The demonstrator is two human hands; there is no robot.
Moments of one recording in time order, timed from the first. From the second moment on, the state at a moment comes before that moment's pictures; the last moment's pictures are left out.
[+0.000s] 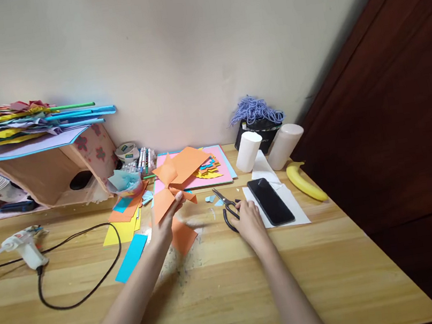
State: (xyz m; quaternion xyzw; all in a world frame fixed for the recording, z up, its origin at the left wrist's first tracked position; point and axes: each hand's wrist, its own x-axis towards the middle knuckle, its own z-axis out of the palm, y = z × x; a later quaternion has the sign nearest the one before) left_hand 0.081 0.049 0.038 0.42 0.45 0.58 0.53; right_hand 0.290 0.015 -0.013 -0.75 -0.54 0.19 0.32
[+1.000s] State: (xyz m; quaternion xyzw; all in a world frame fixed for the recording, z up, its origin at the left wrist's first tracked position) left_hand 0.090 0.045 0.036 0.45 0.51 0.54 0.49; right_hand 0.207 -0.024 0.002 -0.40 -0.51 0.65 0.39
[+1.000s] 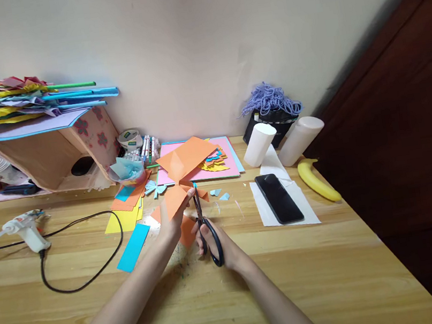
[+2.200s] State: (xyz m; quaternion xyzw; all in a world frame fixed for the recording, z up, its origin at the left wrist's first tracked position) left_hand 0.090 0.044 0.041 0.45 0.49 0.51 0.55; right_hand 0.207 -0.024 -0.012 -0.47 -0.54 0.56 0.42
